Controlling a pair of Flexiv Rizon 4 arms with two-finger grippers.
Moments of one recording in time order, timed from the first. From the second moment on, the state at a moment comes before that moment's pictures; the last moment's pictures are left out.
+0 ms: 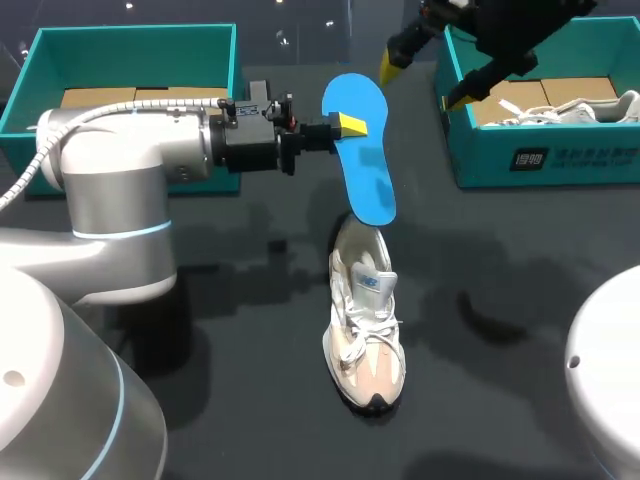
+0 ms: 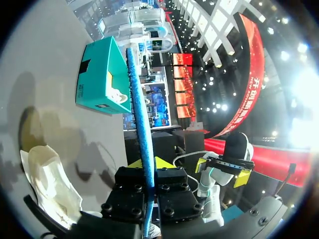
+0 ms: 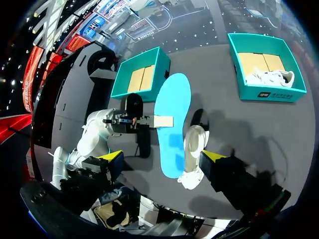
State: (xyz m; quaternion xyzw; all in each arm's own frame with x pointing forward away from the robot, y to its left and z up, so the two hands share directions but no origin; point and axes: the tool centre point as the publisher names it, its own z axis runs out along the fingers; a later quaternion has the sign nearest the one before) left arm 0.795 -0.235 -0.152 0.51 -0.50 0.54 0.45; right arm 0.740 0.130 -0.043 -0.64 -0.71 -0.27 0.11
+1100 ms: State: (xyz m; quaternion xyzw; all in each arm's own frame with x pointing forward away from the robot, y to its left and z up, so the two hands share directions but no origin) left arm 0.795 -0.235 -0.152 0.51 -0.50 0.54 0.45; right arm 0.713 0.190 -0.046 -0.69 -0.71 -0.08 -0.10
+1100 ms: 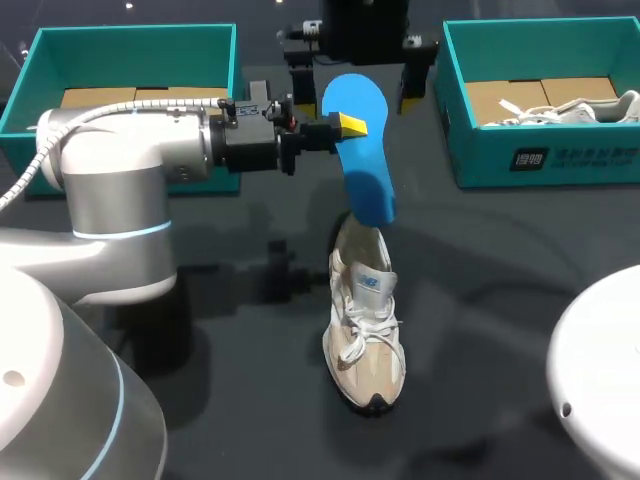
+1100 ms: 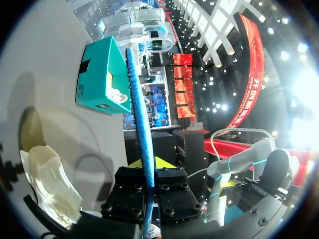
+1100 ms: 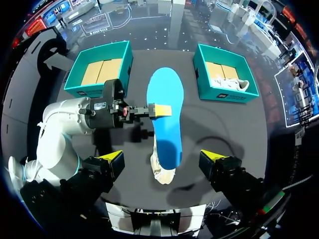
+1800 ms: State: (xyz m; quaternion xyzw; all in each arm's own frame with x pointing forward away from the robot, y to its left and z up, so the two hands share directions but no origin) left arm 0.795 -0.235 -0.152 0.51 -0.50 0.54 0.45; right arm 0.718 0.195 -0.049 -0.71 -0.69 -0.09 -0.08
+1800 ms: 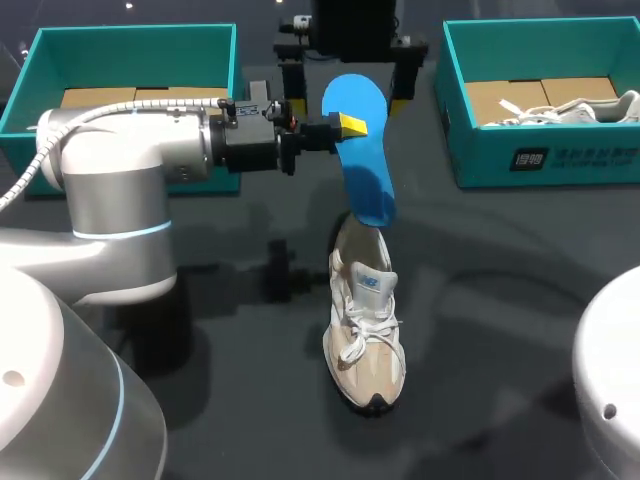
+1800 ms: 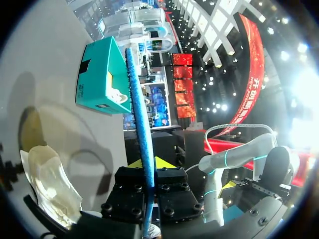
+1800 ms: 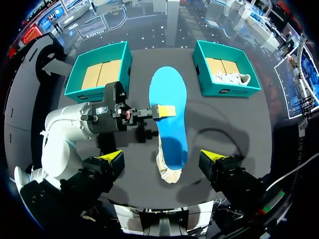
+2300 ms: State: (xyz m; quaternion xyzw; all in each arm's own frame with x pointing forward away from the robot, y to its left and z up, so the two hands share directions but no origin) left arm 0.795 -0.235 -0.152 0.51 -0.50 0.54 0.45; right arm 0.727 0.132 -0.061 -0.76 -0.65 -0.09 0.00
